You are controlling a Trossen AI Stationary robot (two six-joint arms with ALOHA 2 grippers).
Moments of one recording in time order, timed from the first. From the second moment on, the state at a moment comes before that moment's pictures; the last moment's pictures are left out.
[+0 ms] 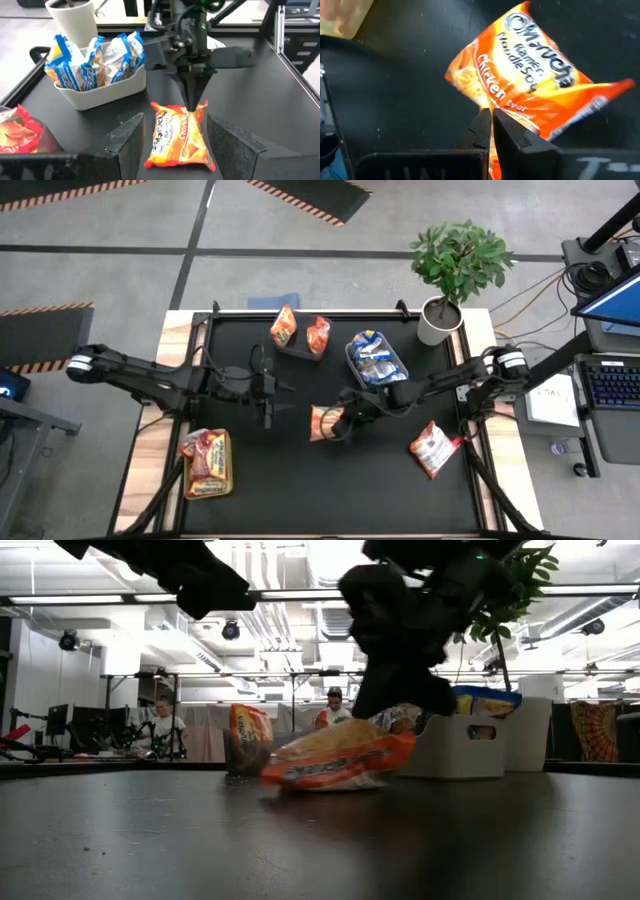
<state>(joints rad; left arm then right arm) -0.12 1.08 0.71 -0.06 -0.16 -0.06 0.13 1.70 1.02 -0.18 -0.02 0.87</state>
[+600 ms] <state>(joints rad) -0.14 1.21 0.60 0.03 -0.11 -0.11 0.13 1.79 1.30 -0.53 0.03 0.65</state>
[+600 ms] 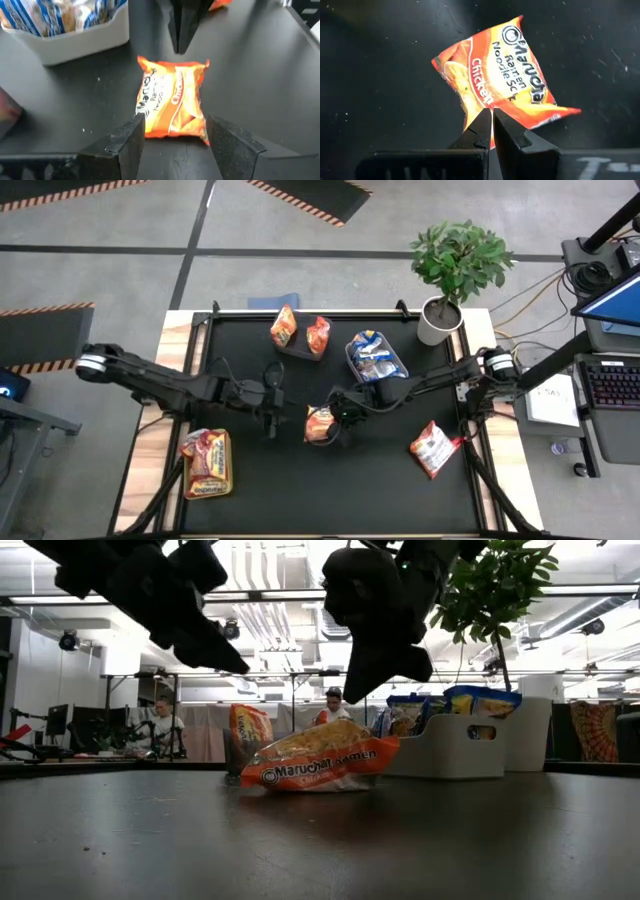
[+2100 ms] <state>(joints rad) -0.15 1.34 0.42 0.52 -0.15 -0.81 0.14 1.92 1.22 -0.52 0.11 0.60</state>
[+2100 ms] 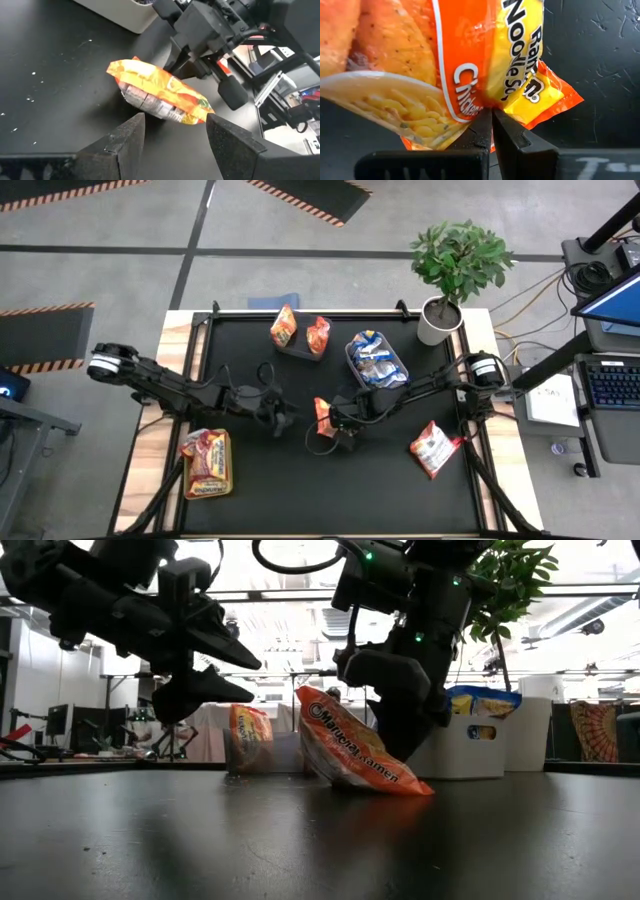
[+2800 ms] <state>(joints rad) -0.15 1.40 0.43 0.55 -0.24 -0.95 0.14 1.92 1.22 -0.52 0.12 0.61</state>
